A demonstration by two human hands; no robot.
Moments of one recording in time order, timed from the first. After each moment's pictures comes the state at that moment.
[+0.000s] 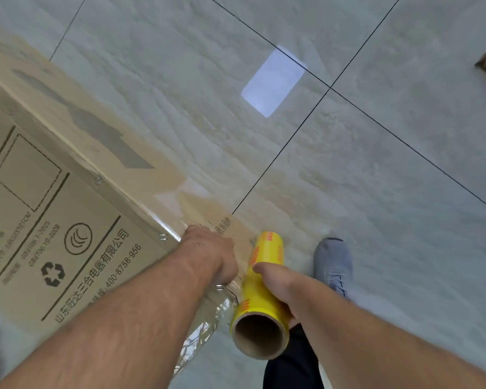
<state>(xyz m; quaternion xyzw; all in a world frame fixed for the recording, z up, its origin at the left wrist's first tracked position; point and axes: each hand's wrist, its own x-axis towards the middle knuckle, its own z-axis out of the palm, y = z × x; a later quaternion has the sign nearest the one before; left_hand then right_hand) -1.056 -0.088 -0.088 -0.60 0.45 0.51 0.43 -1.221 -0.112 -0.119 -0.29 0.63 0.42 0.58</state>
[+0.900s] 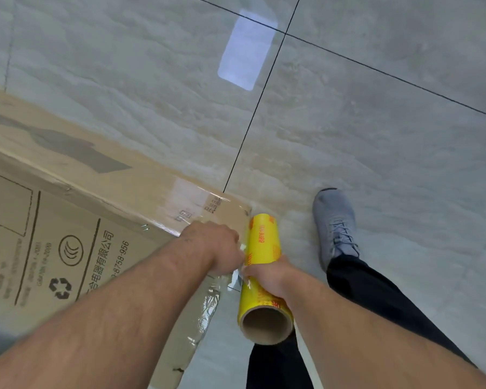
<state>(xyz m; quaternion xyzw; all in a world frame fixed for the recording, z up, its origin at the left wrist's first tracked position) -1.092 -0.092 -0.063 -0.55 0.51 0.51 0.42 -1.249 -0.063 -0.106 -0.26 0.63 0.39 0.62</state>
